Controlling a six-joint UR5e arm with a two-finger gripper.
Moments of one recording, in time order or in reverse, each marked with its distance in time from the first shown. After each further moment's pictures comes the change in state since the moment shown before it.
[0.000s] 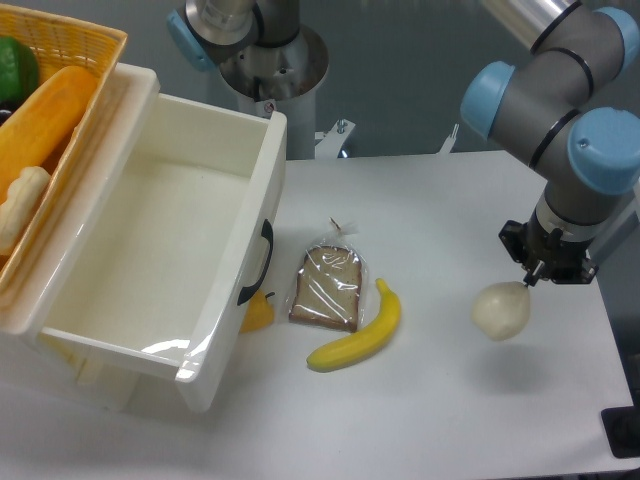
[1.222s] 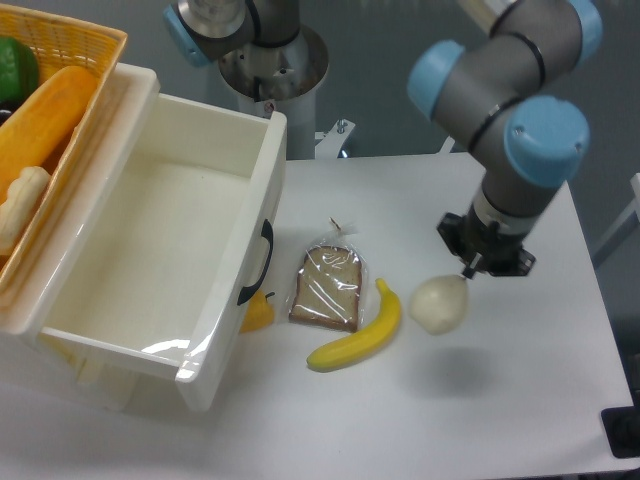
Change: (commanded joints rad) arm -0.098 0.193 -0.083 -0.172 -0.156 -0.221
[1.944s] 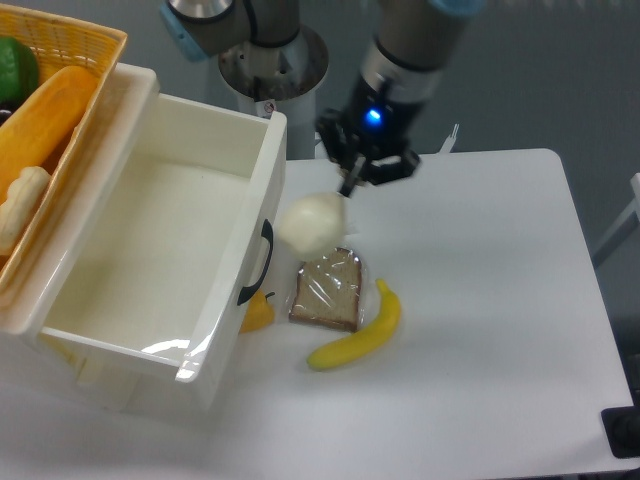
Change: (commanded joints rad) arm -0.175 0.301 -0.094 -0.166 -0.216 -0.198
